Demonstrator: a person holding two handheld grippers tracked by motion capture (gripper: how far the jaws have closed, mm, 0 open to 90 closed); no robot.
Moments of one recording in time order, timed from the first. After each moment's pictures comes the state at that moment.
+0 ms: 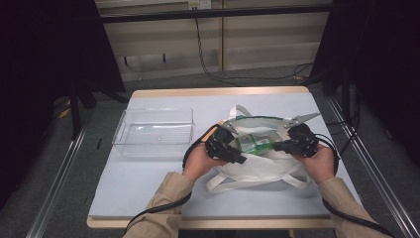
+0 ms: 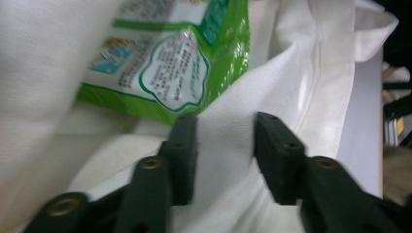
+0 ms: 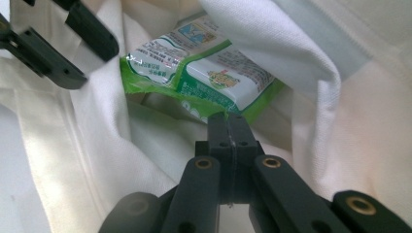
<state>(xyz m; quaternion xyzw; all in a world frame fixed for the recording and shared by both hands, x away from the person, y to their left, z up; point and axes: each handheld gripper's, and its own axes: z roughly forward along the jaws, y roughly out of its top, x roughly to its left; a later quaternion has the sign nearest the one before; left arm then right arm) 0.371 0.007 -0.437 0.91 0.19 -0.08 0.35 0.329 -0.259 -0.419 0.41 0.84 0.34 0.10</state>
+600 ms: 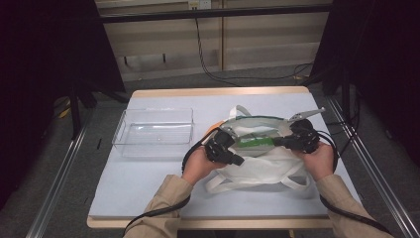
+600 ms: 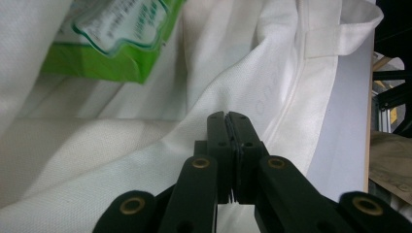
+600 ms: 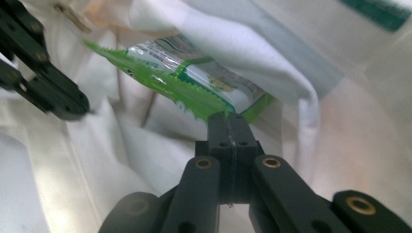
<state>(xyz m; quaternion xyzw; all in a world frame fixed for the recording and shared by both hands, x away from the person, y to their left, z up) 0.363 0.013 -0.434 0.91 0.18 -0.09 0.35 0.337 -0.263 -0.412 0.44 0.81 0.37 0.09</state>
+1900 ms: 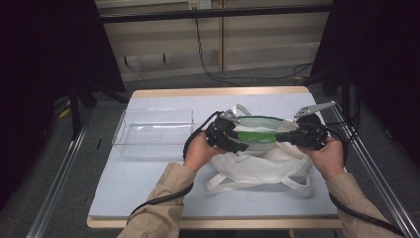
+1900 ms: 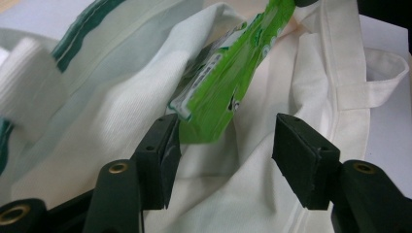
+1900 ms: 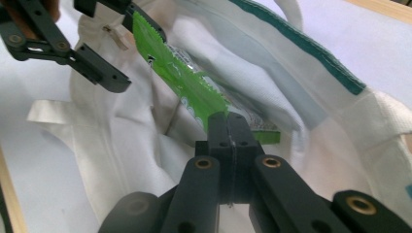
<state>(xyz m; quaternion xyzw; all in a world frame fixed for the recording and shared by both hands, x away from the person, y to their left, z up) 0.384 0.003 -0.400 0.91 0.15 0.00 0.40 0.325 -0.268 -0.378 0.40 0.82 0.39 0.10</state>
